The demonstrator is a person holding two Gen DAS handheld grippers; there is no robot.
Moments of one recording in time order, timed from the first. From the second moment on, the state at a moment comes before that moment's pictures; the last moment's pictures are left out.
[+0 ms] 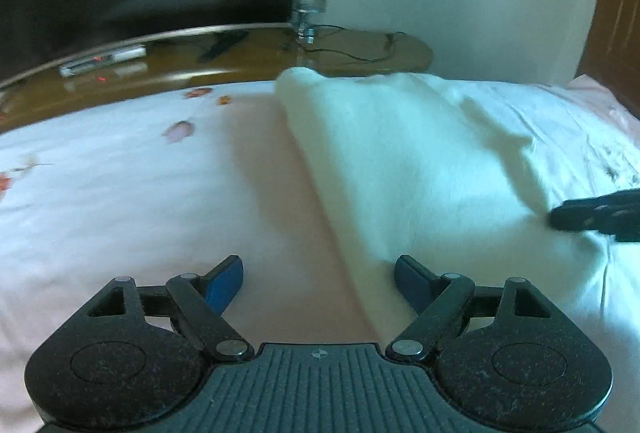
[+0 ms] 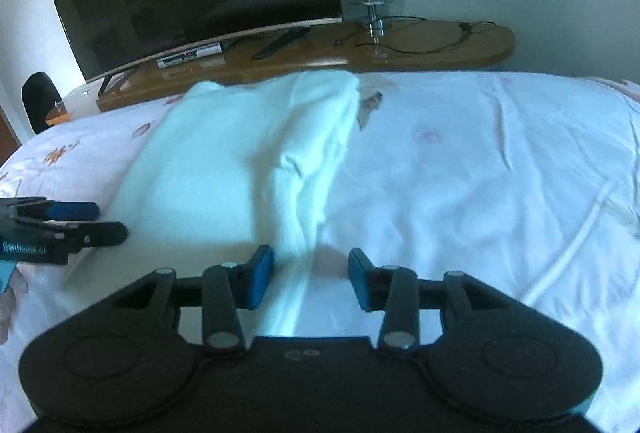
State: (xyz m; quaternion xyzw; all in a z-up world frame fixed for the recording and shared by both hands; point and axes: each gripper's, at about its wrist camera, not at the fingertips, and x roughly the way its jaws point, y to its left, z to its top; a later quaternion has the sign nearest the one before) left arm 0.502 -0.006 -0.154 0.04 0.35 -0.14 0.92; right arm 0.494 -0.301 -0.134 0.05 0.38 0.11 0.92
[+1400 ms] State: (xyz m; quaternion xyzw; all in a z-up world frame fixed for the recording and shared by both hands) left arm 0.576 0.019 -0.146 -0.17 0.41 -0.23 0.86; right arm 0.556 -0.381 -0.153 0.32 0.39 0.21 0.84
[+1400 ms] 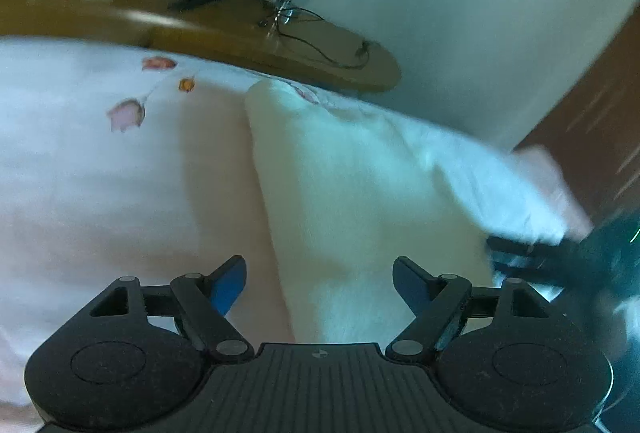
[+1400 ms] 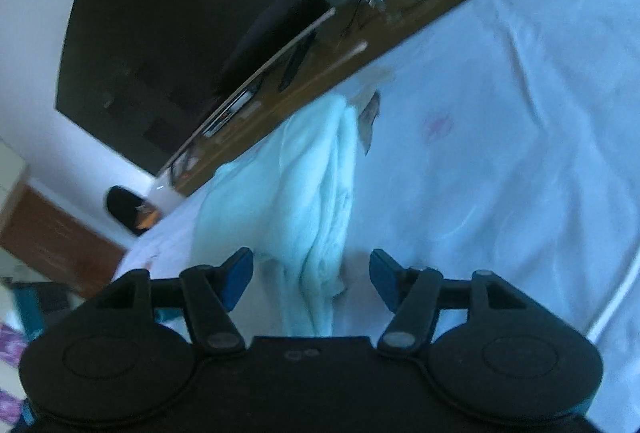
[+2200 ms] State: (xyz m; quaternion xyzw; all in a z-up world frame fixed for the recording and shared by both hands) left arm 0.621 0.002 -0.168 -0.20 0.46 -0.27 0.82; right arm 0.588 -0.366 -0.161 0.31 0.42 0.27 0.81
